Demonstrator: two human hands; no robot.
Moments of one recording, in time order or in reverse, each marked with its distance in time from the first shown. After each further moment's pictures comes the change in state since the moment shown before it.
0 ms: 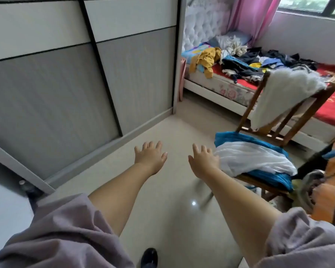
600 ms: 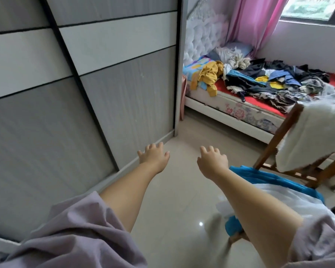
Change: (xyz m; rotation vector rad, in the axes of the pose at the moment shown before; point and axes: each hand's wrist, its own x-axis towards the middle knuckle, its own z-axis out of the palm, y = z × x) left_hand 0.313 -0.037 -0.082 -0.068 -0.052 -0.045; right_hand 0.303 -0.018 -0.077 0.009 0.057 0.036
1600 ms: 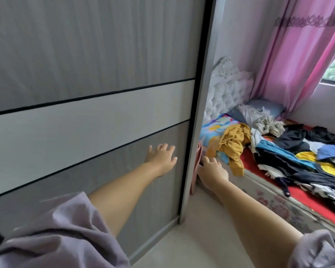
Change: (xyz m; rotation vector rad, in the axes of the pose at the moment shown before) left_hand 0.605 0.037 -0.217 0.137 0.242 0.162; right_hand 0.644 -0.022 -0.143 0.189 0.118 -0.048
